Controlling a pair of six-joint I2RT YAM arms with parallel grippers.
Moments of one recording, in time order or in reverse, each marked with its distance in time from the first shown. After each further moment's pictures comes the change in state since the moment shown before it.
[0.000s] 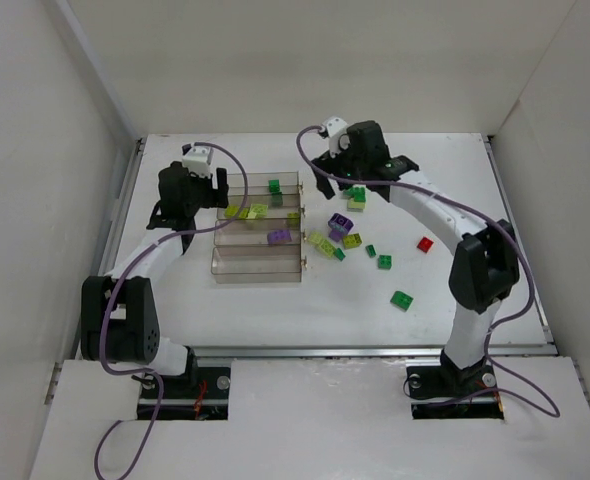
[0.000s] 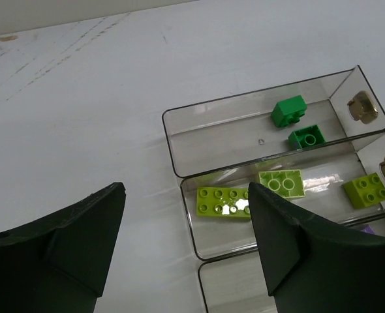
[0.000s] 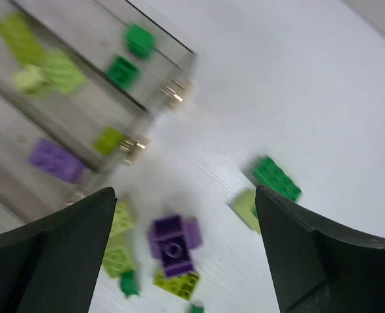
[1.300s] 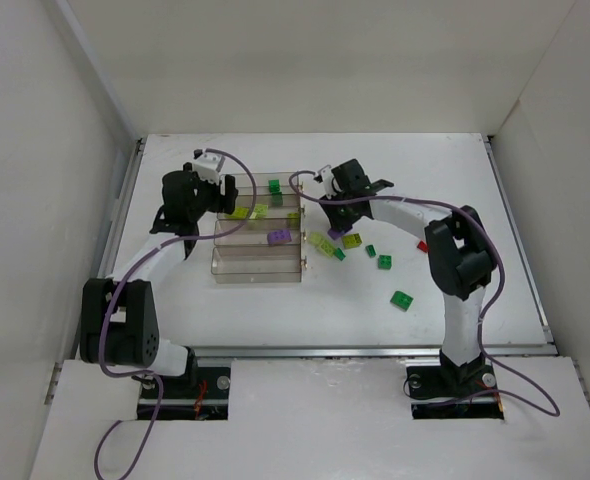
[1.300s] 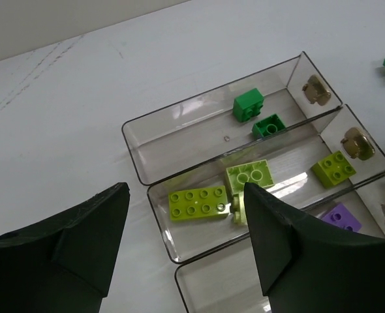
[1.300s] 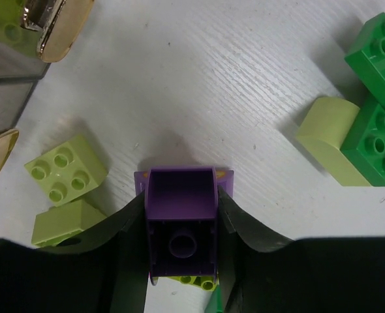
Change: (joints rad) left arm -0.027 -0.015 -0.044 0.055 0.124 0.063; right arm -0.002 0.163 -0.164 -0.063 0.107 0.037
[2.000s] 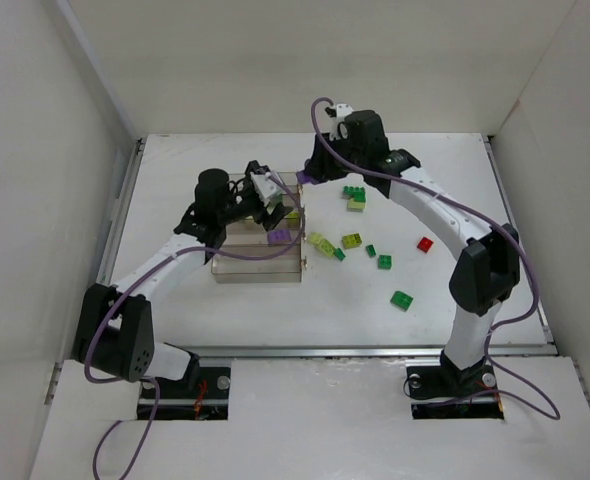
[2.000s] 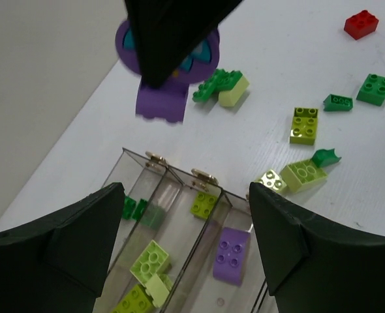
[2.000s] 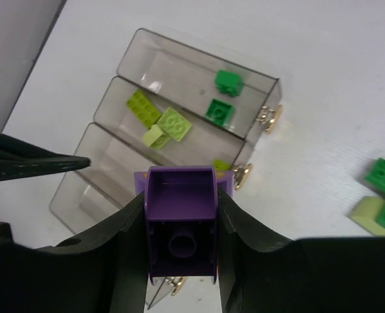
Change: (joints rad) left arm -0.265 -0.052 0.058 -0.055 0.347 0.331; right arm -0.001 -0.169 0.247 0.061 -0.170 0.416
